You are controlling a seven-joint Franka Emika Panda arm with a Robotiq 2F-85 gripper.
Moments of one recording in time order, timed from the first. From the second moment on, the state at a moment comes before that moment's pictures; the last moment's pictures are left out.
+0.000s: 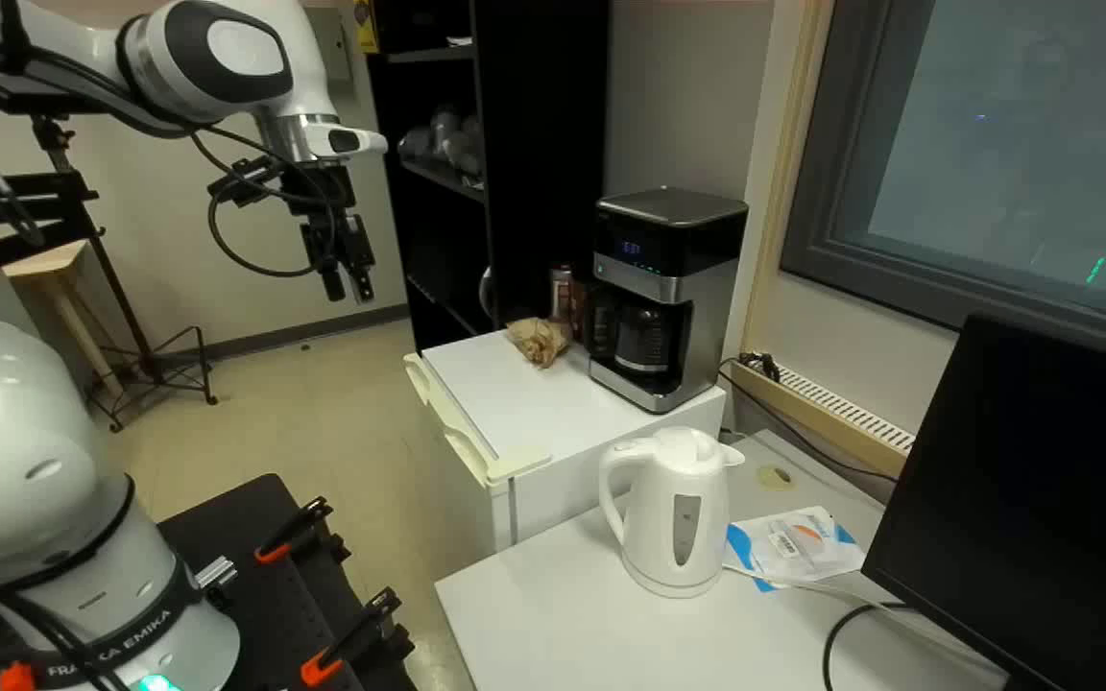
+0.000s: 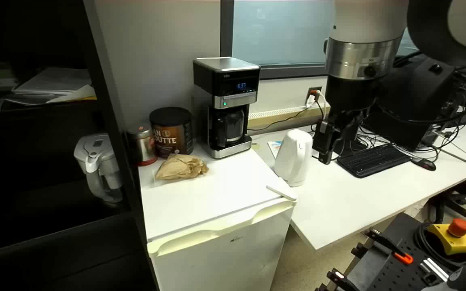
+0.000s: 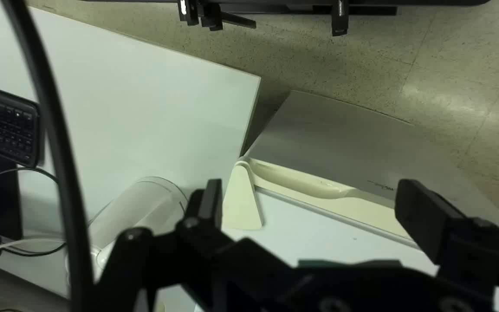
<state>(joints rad) 0.08 -0.62 0.37 -2.56 -0.04 1.88 0.34</state>
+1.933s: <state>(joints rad) 0.01 -0.50 0.34 -2.58 -0.44 2.22 0.36</state>
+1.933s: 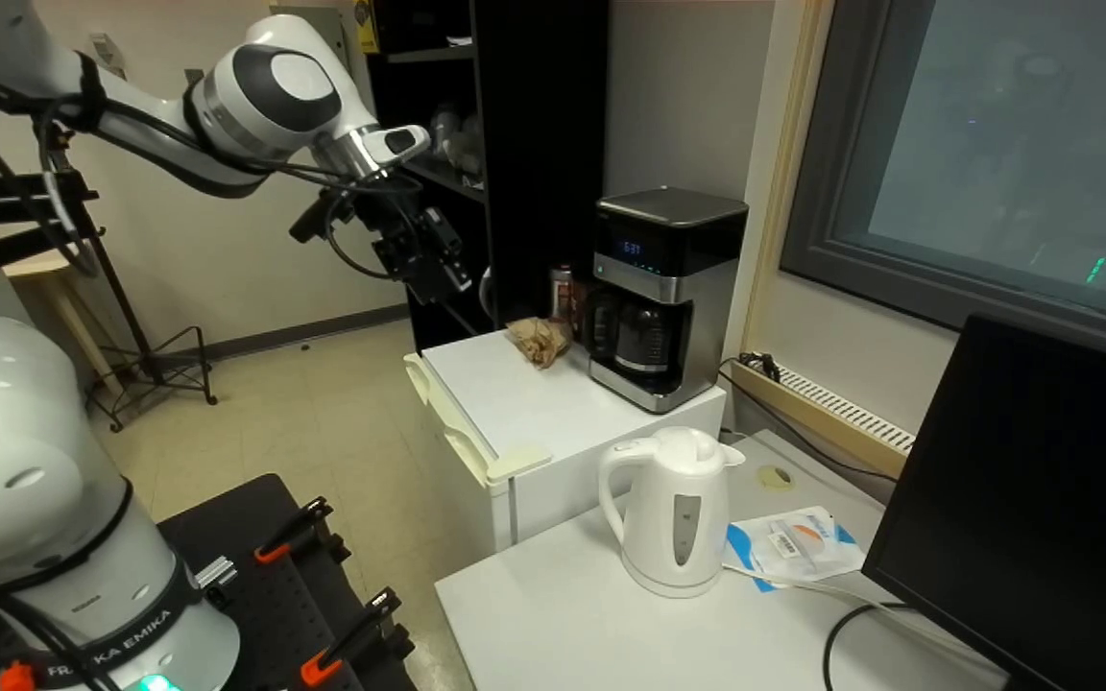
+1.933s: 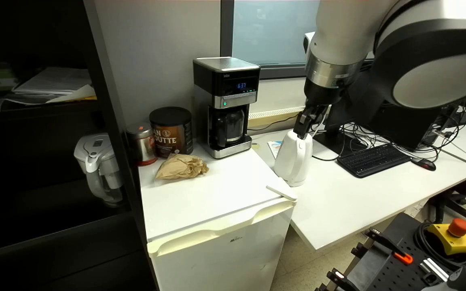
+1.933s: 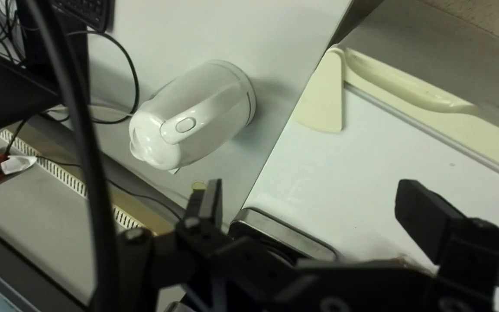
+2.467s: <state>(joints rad) -0.11 -0.32 0.28 -2.51 -0.74 2.42 0.46</state>
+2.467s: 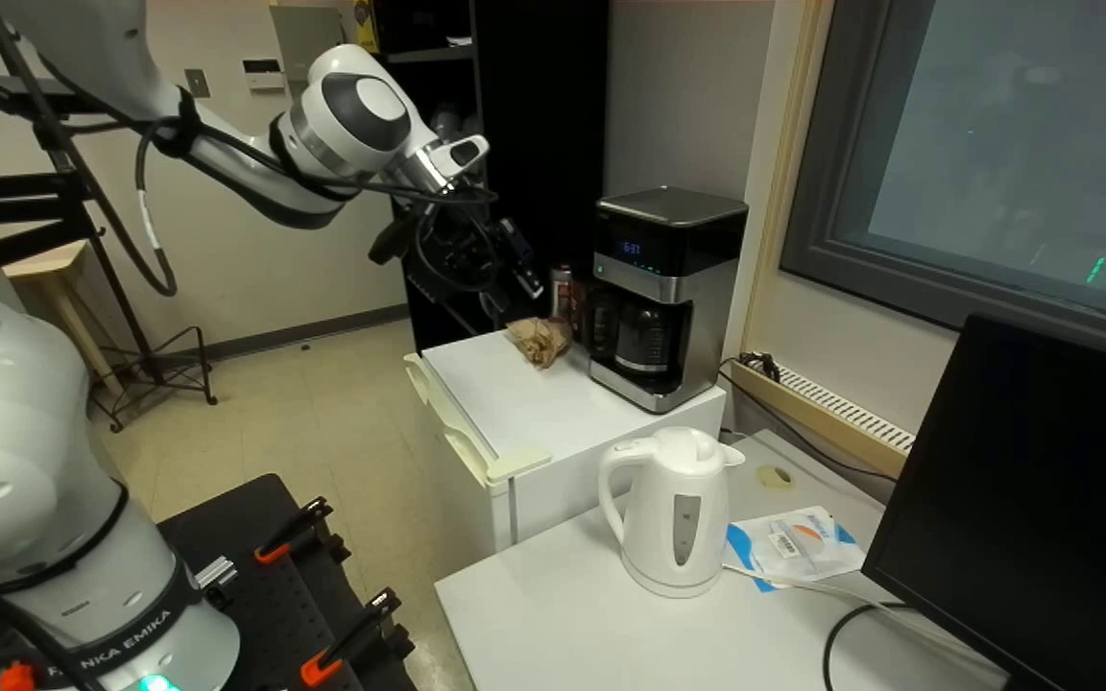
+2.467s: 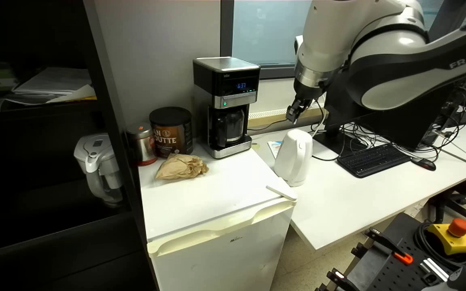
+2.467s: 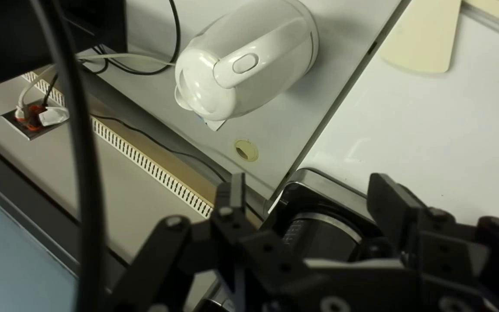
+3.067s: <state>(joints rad) -0.11 -0.08 0.17 -2.34 -1.01 2.59 0.60</state>
